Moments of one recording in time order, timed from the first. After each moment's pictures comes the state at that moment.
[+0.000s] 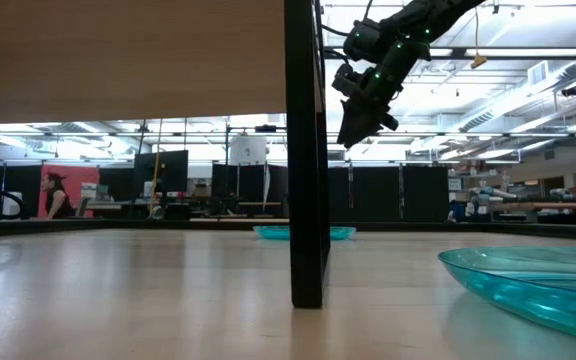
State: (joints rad) left arm -0.16 0.92 1.19 -1.57 0.22 -1.04; right arm -0.58 1.61 1.33 -0.58 -0.05 0.15
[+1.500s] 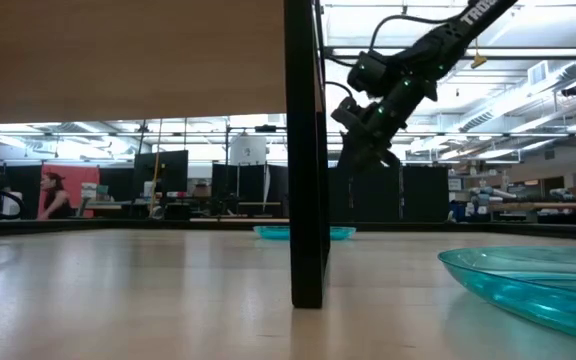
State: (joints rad) left arm -0.15 0.92 1.19 -1.20 -0.18 -0.80; right arm -0.55 1.64 1.04 -0.23 -0.13 0.29
